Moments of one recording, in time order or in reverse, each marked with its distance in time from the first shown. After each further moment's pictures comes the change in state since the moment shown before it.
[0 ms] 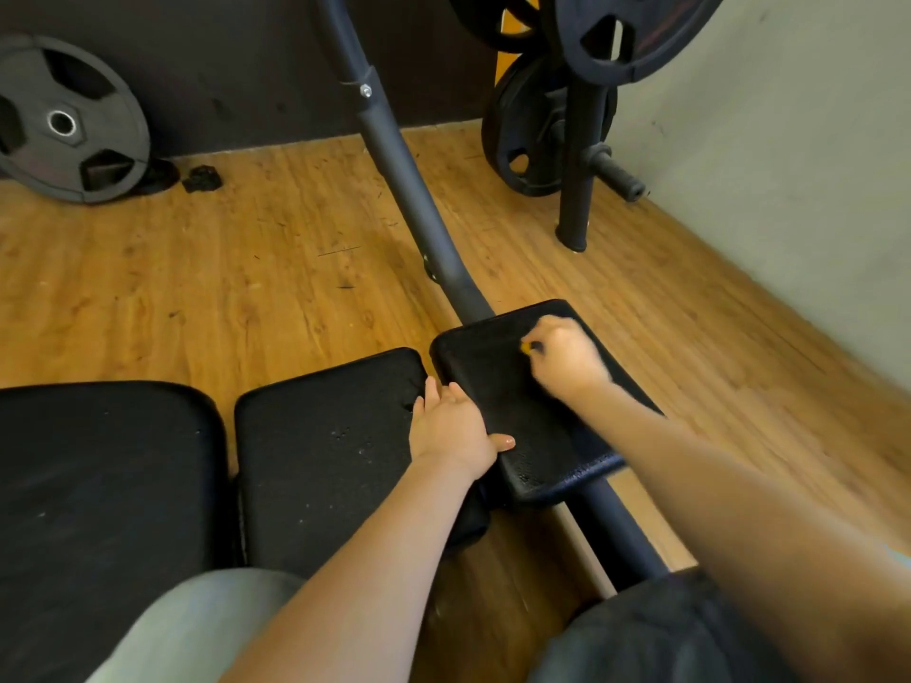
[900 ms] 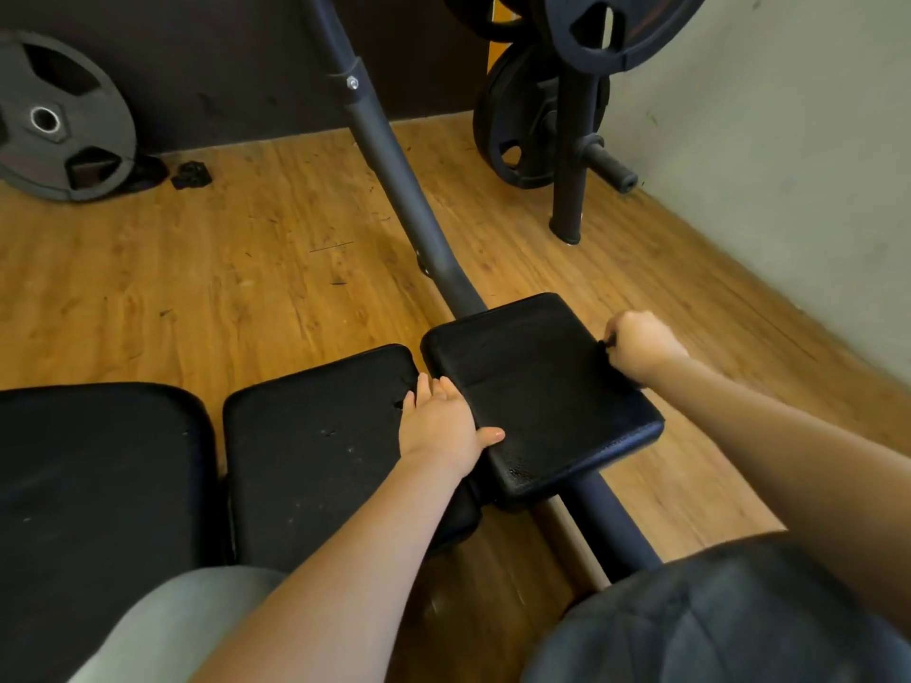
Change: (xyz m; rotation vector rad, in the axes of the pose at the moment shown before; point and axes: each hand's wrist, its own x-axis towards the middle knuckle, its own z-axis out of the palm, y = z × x) left_hand 0.005 0.000 0.002 0.078 -0.010 0.005; right_hand -0.008 0.065 -0.057 -0.134 -0.213 0.363
